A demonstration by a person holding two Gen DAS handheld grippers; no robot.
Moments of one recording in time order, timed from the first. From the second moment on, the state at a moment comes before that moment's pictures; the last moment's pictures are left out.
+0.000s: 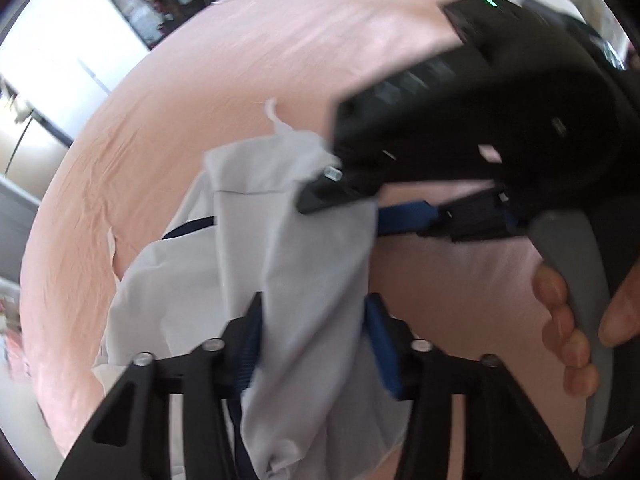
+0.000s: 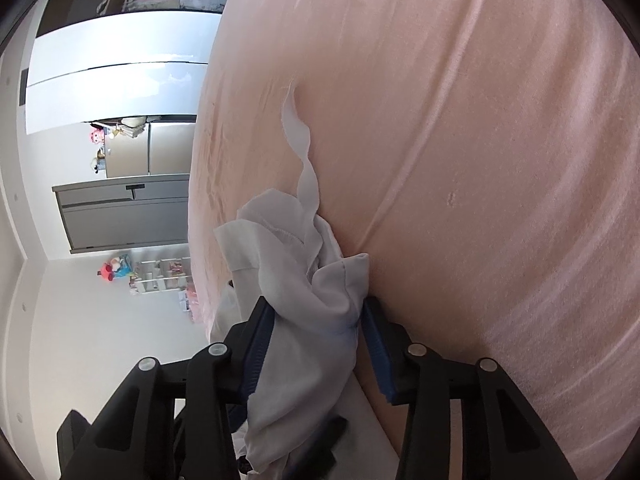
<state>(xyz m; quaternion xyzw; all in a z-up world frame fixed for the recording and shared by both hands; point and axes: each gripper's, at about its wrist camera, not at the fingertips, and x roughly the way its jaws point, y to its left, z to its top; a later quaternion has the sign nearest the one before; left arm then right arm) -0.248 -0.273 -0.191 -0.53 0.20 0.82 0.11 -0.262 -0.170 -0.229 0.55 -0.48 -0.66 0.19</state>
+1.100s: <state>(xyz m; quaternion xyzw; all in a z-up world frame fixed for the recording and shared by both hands) -0.217 -0.294 -0.164 -0.47 0.00 0.88 0.09 -0.275 -0.213 -0.154 0.53 -0.42 -0.68 0.27</state>
